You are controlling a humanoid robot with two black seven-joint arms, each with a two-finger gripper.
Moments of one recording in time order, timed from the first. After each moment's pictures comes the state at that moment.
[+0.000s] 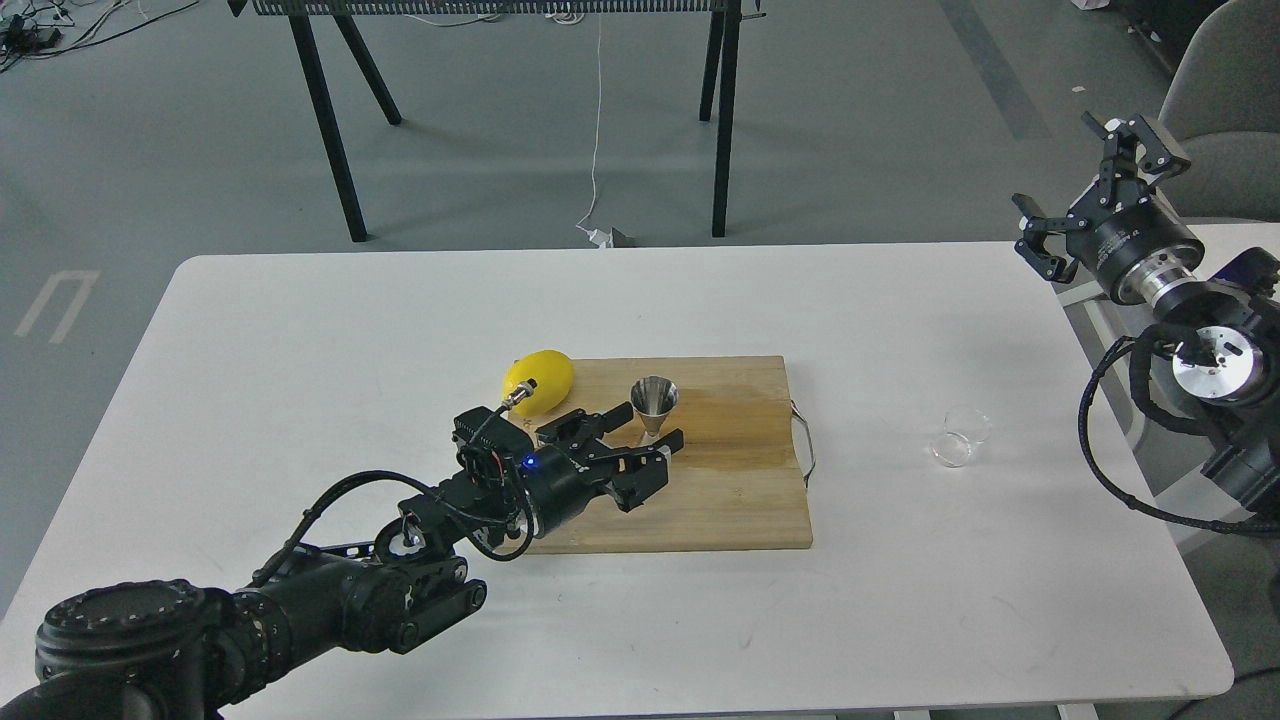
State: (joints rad) left arm -0.65 -0.04 -0.12 -0.51 1.59 0.49 -0.49; right arm 0.87 -0.42 0.55 0.37 0.04 0.49 0.26
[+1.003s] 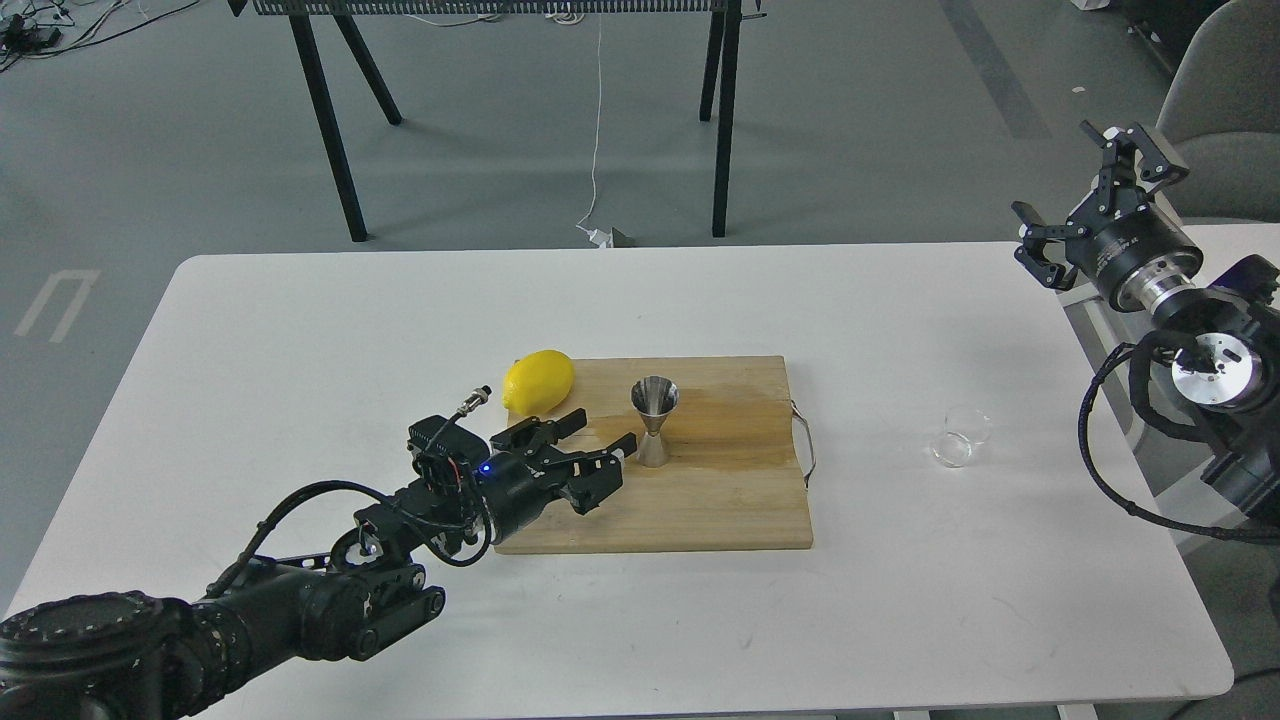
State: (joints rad) left arm -0.62 0.05 -0.12 -0.53 1.58 0.49 -0.49; right arm 0.86 -0.42 0.55 0.37 0.04 0.49 0.26
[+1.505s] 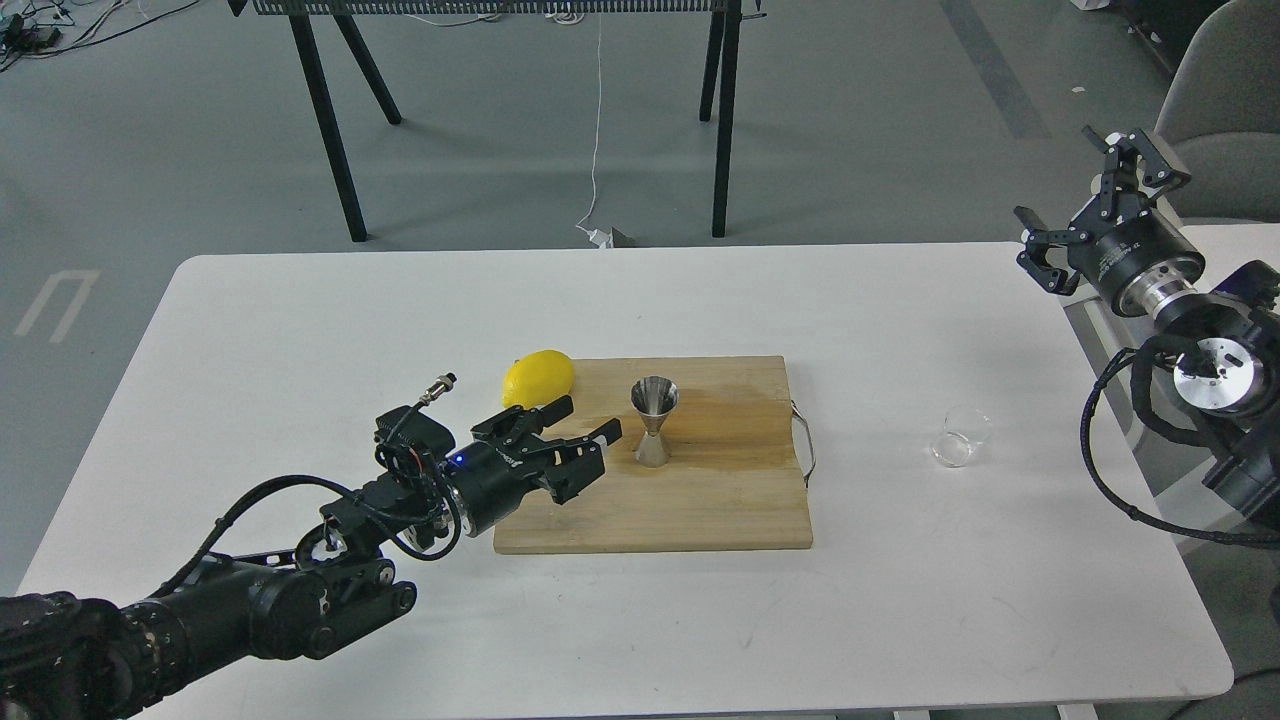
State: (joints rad) left arm -0.61 0.20 -0.16 -0.74 1.57 0.49 -0.49; right arm 0.85 -0.42 0.55 0.37 0.04 0.49 0.27
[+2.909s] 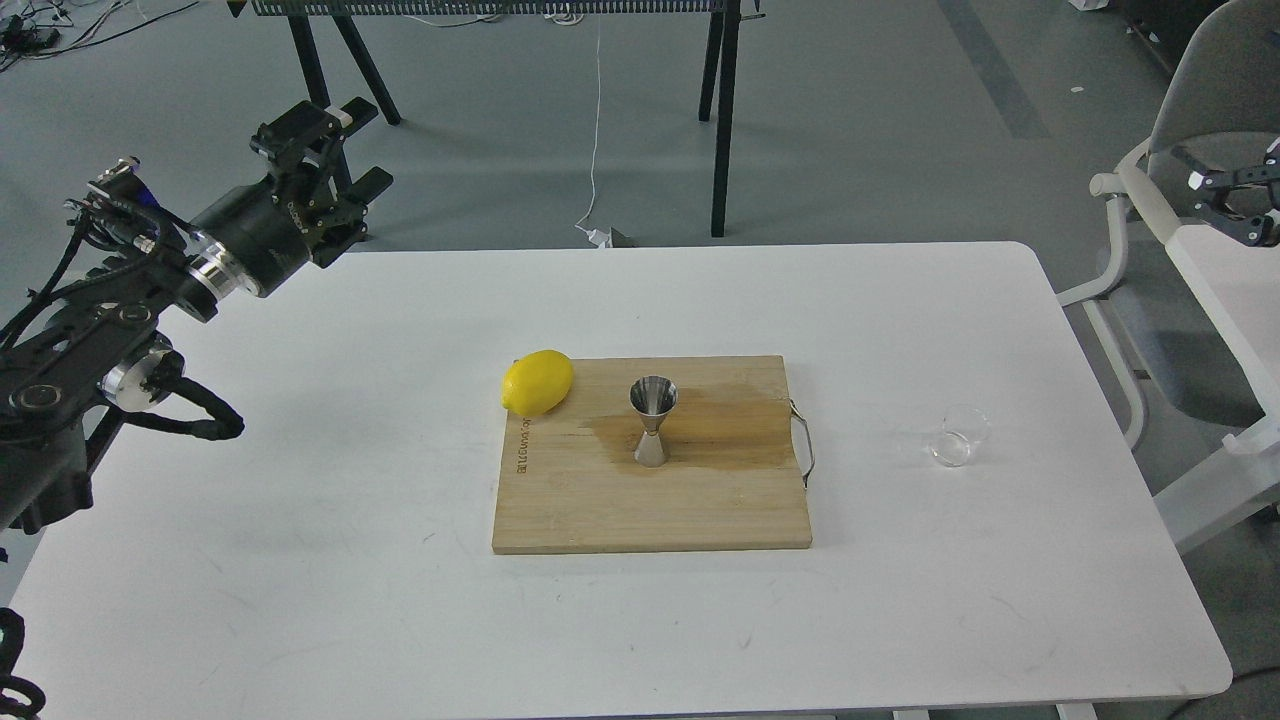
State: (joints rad) left arm -0.75 0.49 -0.78 -0.75 0.71 -0.48 -0.49; right arm 0.76 -1.07 0.54 0.95 0.39 0.49 0.03
